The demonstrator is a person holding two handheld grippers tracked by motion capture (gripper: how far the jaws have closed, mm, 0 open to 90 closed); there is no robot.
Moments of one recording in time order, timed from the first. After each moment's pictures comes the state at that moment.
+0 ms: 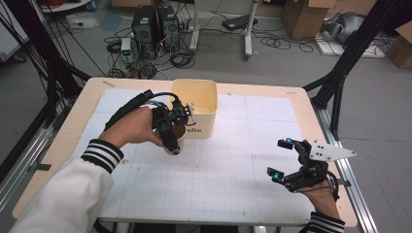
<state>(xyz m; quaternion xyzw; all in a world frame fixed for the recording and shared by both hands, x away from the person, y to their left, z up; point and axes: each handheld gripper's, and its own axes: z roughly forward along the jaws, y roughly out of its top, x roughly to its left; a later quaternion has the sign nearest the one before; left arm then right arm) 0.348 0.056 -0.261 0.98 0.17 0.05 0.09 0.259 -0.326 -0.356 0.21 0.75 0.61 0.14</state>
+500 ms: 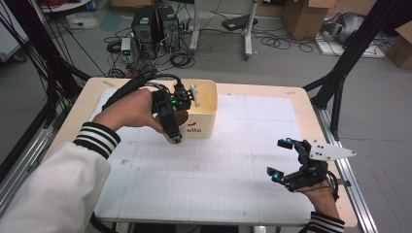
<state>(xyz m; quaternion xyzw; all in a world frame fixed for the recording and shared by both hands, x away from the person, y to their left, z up) 0.353 0.050 -0.212 0.98 0.15 0.05 0.09 0.260 -0.326 -0.356 0.21 0.75 0.61 0.14</state>
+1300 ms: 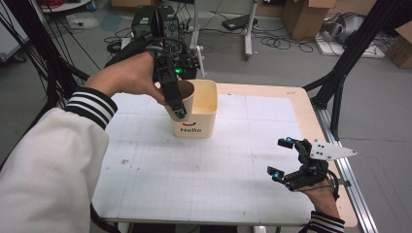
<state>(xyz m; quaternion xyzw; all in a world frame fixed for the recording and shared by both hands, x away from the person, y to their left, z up) 0.369 0.040 -0.143 0.98 0.13 0.05 0.11 0.260 -0.327 -0.355 0.21 0.75 0.61 0.14</state>
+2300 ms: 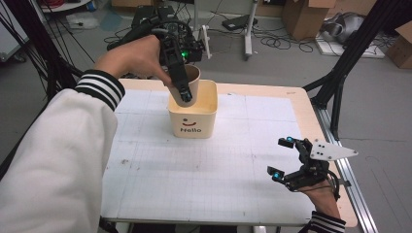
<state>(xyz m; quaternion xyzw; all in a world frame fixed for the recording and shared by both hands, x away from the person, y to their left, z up) 0.404 0.032 -0.129 0.98 0.14 0.05 0.12 0.258 -0.325 -0.351 0.21 0.75 0.60 0.15</state>
